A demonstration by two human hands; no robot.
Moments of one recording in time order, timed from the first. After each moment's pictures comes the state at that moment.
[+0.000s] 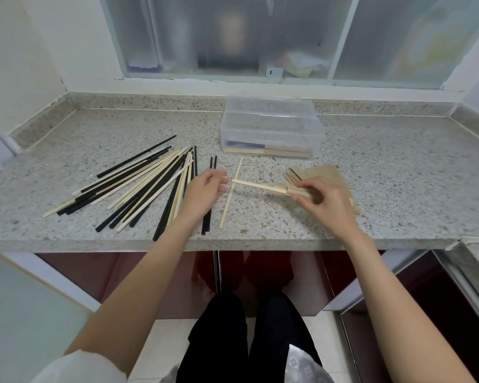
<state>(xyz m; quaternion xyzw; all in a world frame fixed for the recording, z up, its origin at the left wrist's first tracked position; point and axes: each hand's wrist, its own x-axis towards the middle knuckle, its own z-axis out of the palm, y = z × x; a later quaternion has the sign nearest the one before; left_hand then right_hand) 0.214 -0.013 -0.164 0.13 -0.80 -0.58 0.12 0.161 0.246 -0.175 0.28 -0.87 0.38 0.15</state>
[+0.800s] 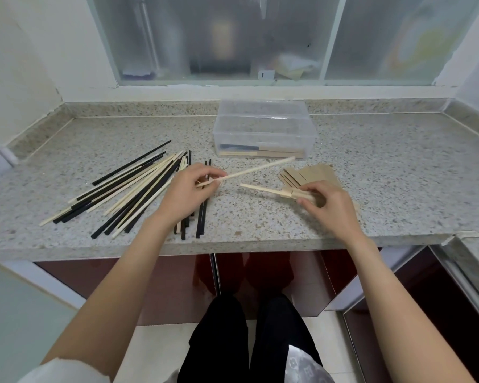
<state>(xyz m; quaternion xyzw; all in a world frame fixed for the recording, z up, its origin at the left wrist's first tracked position) 0.223 -0.032 -0.142 -0.06 -0.90 -0.39 0.18 0.160 0.266 -0.182 0.24 -0.89 0.35 0.16</state>
